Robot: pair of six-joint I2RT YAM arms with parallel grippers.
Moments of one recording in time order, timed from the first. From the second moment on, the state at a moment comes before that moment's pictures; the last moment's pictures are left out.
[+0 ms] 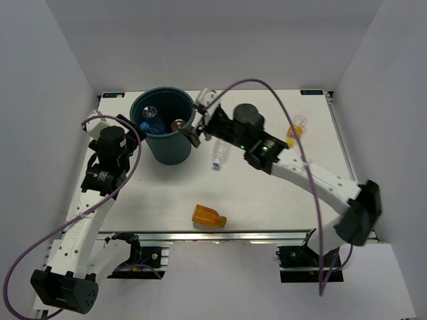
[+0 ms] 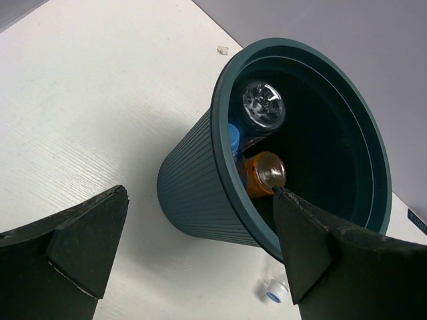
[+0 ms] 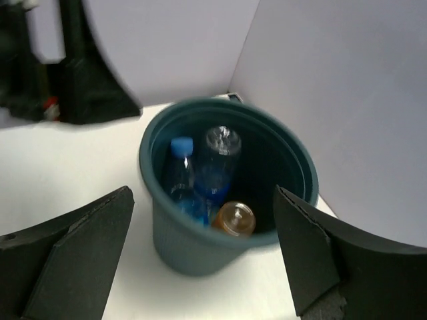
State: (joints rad) left arm -0.21 0.92 0.96 -0.39 -0.48 -0.71; right arm 0.93 1.60 1.49 0.15 -0.17 -0.27
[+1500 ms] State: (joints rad) left arm -0.80 1.26 0.85 -0.89 0.12 -1.27; right arm 0.52 0.92 0.78 0.02 -0.08 0.03
